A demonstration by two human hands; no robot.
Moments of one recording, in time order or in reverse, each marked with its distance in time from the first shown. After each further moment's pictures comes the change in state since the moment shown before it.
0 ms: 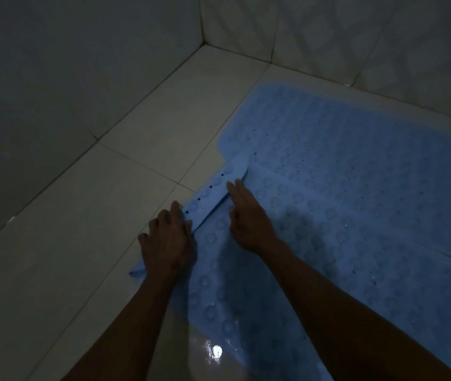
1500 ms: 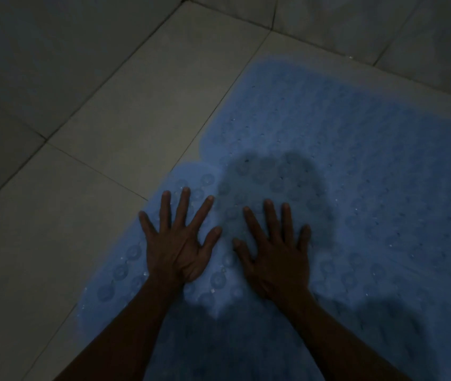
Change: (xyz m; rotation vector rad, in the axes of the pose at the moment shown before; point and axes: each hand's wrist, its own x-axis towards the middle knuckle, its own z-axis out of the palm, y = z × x) left_hand 0.075 0.048 0.053 0.165 0.006 0.297; right_hand -0.005 0.078 -0.011 -0.500 0.066 0.207
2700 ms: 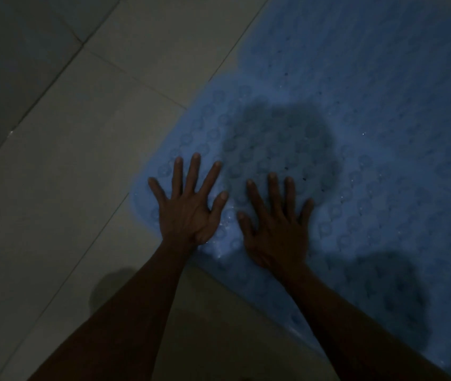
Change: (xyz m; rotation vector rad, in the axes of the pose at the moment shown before) left_hand -0.128 -0.039 0.006 -0.020 -0.023 -0.029; right_hand -0.128 -0.055 0.027 -0.029 -0.061 -0.038
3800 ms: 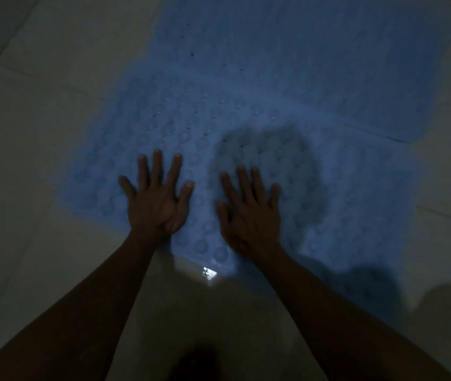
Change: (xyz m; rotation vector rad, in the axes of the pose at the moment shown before) left_hand -0.037 0.072 0.005 -0.087 -0.096 0.053; right_hand -0.072 0.065 0.005 0.056 0.146 0.096
